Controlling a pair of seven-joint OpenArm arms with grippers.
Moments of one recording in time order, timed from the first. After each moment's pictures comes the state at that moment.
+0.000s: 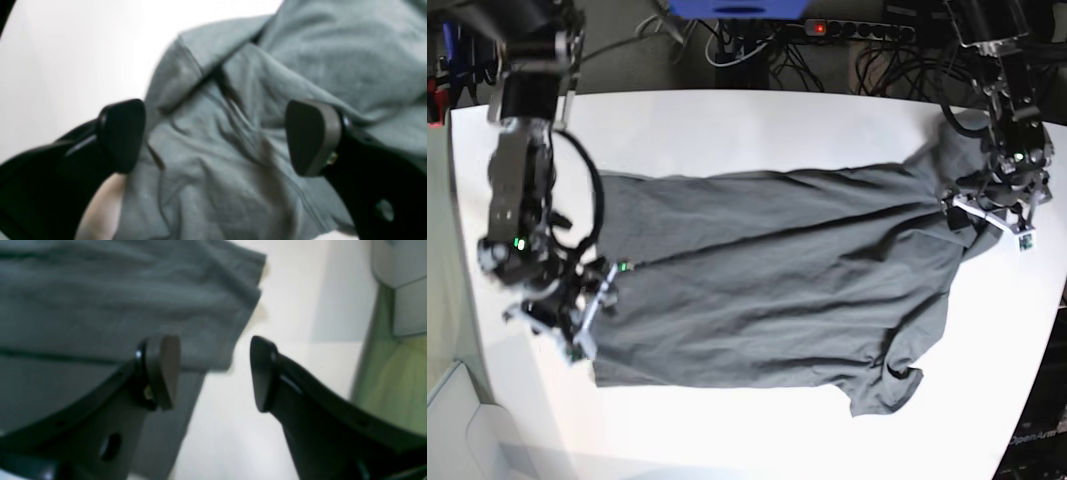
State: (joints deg) left arm 6.4 -15.1 -21.6 91.3 -14.7 -2.7 45.3; right arm 11.5 8.7 5.3 99.7 3.1 26.9 -61.8
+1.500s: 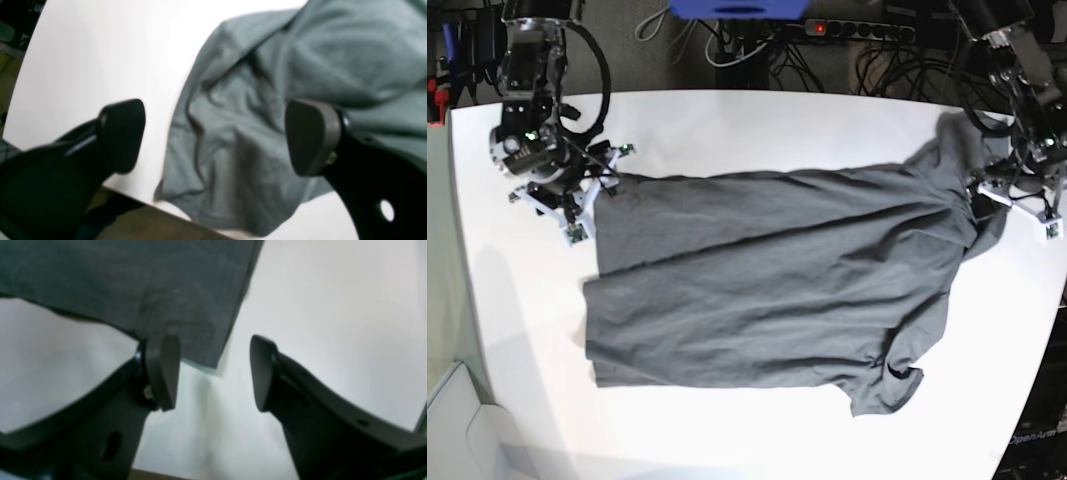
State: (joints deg) left arm 7.7 -13.1 -32.4 99.0 -15.0 -10.6 57.4; right arm -9.8 6.1 10.3 105.3 3.0 26.9 -61.9
